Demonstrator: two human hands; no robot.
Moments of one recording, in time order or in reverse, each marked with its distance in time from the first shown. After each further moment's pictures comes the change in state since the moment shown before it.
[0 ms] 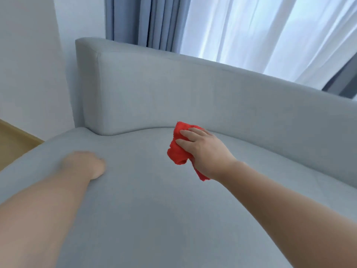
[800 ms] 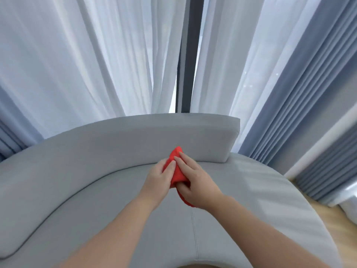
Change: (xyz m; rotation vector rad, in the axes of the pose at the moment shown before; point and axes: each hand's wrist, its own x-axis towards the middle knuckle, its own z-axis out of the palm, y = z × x) left_hand -0.373 0.445 -0.433 -1.391 -0.742 0.754; right_hand -0.168 0.242 -0.424 0.593 0.007 0.984
